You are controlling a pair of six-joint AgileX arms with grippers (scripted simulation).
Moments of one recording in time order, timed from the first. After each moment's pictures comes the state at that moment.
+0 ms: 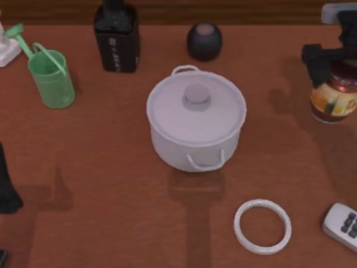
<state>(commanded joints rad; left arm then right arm) 0.00 0.00 0.00 0.00 0.00 0.00 0.15 2.02 1.74 -1.09 0.01 0.08</state>
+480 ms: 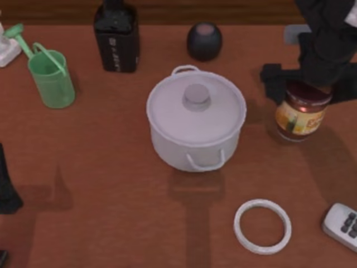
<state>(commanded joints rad) 0.00 0.00 0.00 0.00 0.00 0.00 0.31 2.02 1.64 -1.00 0.07 0.31</state>
